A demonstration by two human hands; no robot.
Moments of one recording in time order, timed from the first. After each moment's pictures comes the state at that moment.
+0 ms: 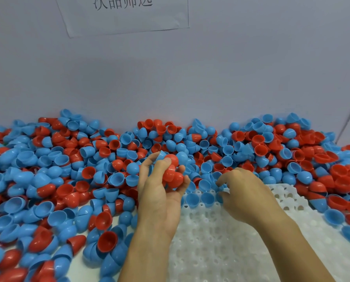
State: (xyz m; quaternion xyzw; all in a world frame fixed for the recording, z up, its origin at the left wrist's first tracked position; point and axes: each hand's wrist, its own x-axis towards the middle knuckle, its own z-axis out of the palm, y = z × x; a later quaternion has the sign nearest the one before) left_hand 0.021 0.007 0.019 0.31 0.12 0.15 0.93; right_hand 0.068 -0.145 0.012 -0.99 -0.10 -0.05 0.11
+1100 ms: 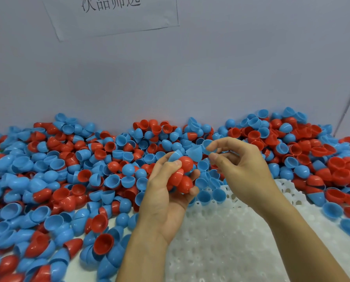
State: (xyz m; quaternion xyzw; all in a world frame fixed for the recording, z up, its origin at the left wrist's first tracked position) left_hand 0.021 -0.001 0.018 0.35 0.08 0.04 0.93; right_hand 0.064 -0.143 0.042 -0.79 -0.15 -0.11 0.58
